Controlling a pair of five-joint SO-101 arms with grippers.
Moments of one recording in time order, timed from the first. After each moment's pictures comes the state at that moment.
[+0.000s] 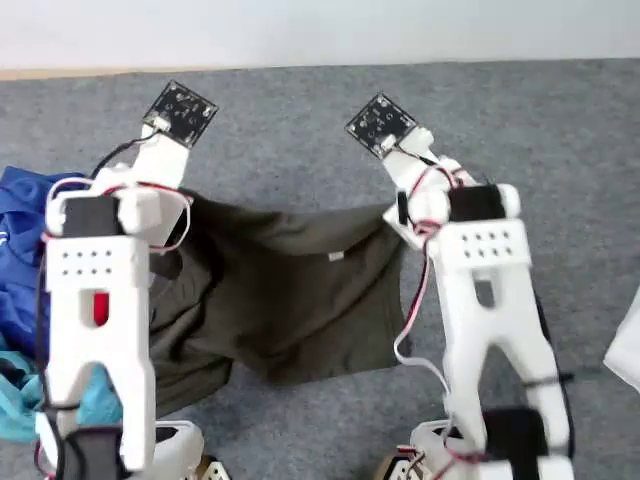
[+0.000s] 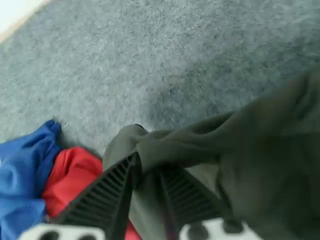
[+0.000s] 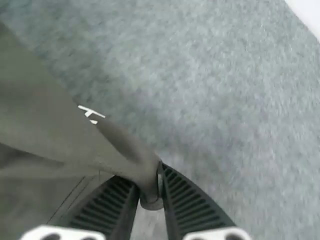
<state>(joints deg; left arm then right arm) -6.2 -16.6 12.5 75.7 -24.5 -9.0 -11.4 12.5 63.9 38.5</state>
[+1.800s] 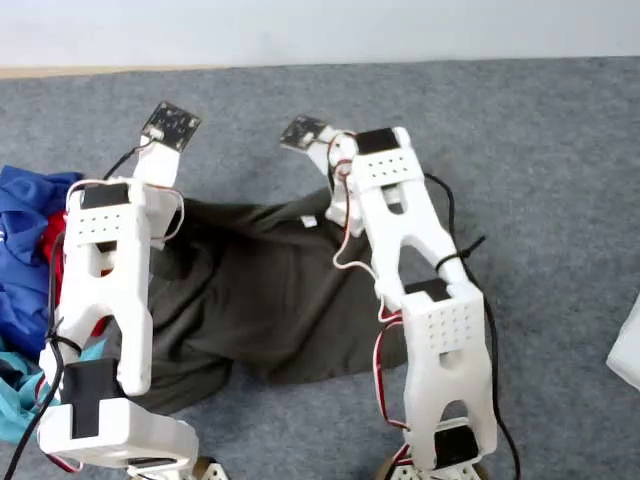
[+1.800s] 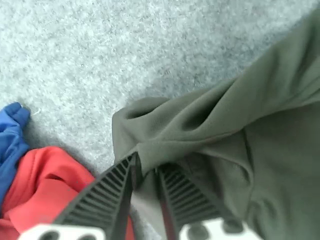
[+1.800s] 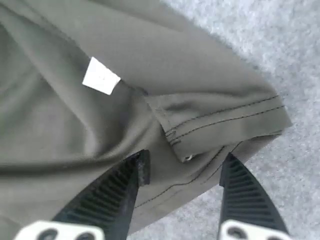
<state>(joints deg) -12.0 2.1 17.4 59.1 -24.5 -17.8 44.7 -38.6 84.0 38.8</state>
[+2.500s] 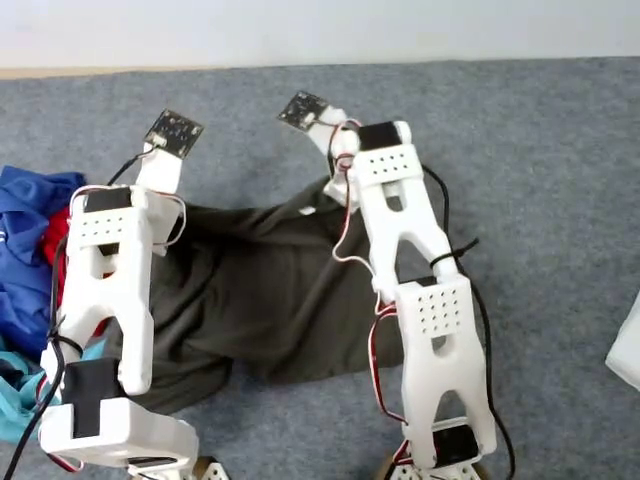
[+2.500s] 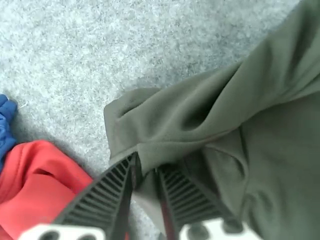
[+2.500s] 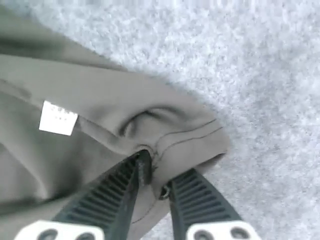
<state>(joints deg) -12.0 2.1 19.3 59.1 -24.5 -16.7 55.2 -56.7 80.9 39.7</state>
